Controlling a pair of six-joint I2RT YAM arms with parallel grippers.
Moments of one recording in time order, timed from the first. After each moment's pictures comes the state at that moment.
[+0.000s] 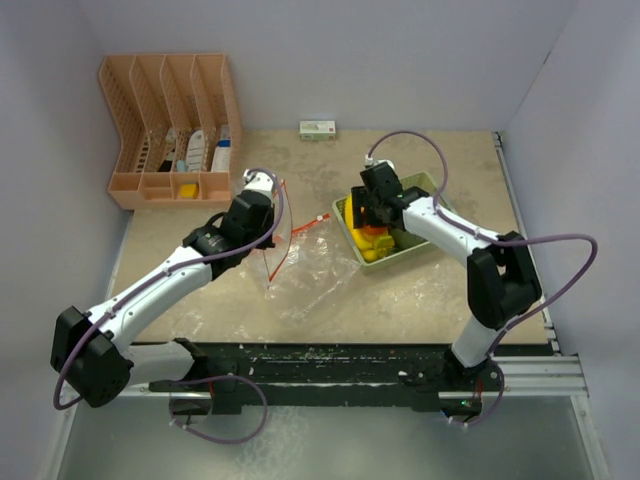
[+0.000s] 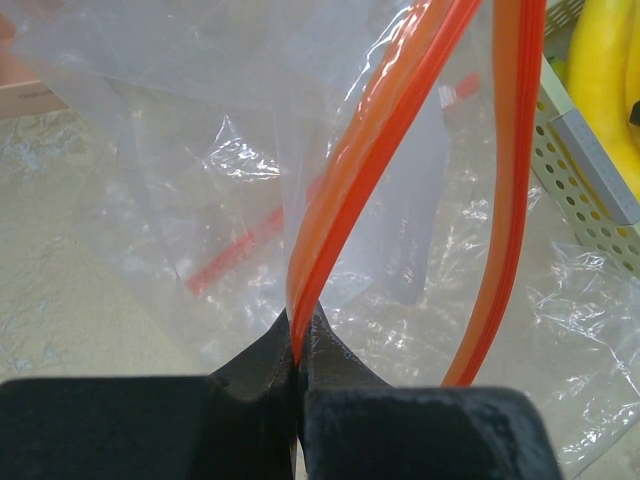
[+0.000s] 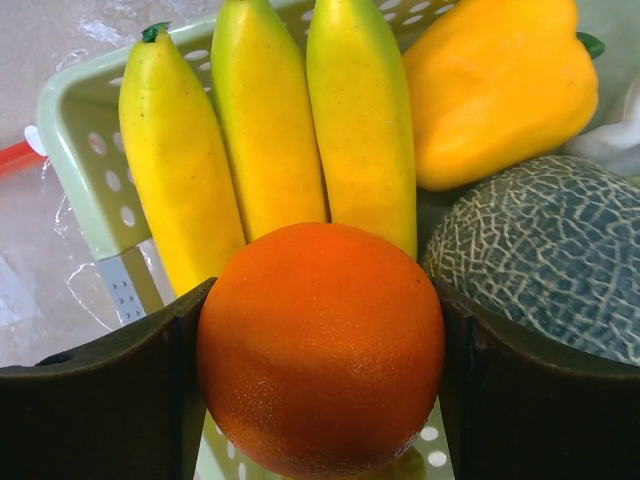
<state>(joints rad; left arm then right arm) -0.64 1.22 0.98 -0.46 -0.34 -0.34 0.51 1.71 1.26 -0.49 0.27 0.34</state>
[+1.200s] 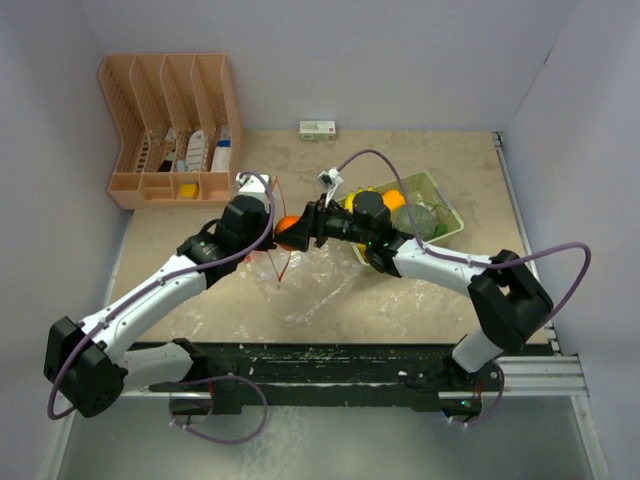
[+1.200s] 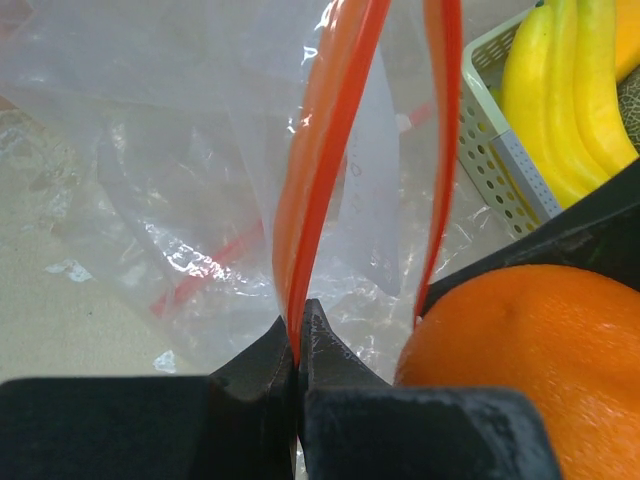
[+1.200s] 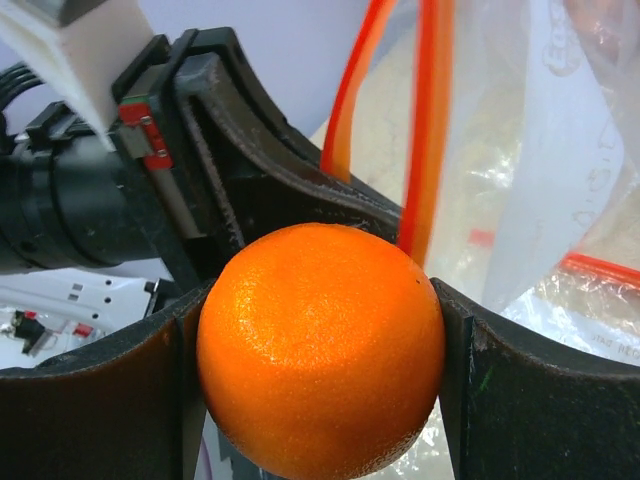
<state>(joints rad) -0.64 1.16 0.92 -0.37 -0.29 -0.40 0.74 1.57 0.93 0.55 -0.51 0.67</state>
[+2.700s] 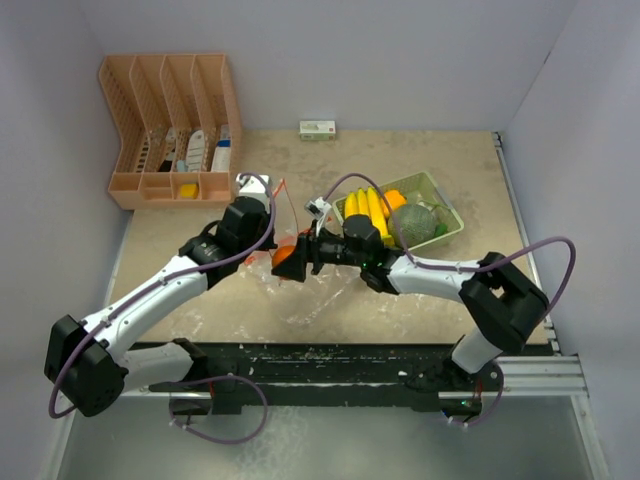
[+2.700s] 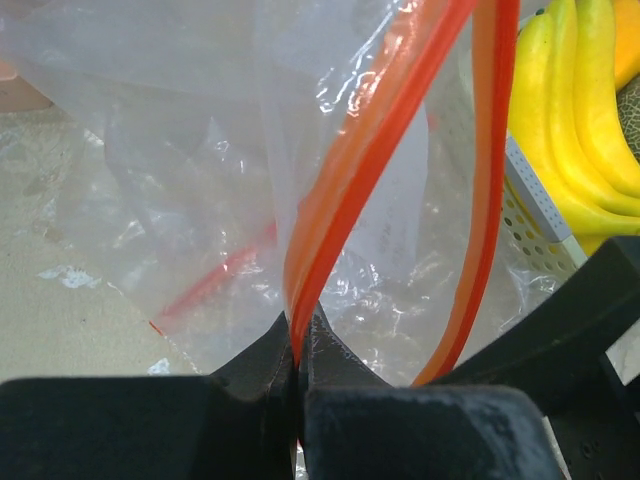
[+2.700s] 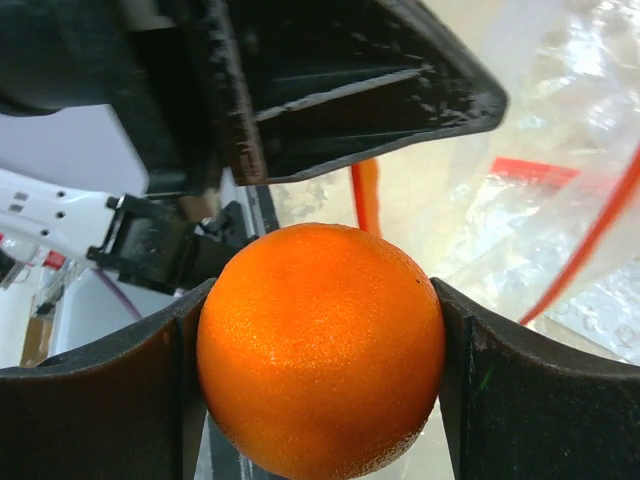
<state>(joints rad) -0.64 1.16 0.90 -0.33 -0.29 -0.41 0.84 1.58 0.80 0.62 -0.51 0.59</state>
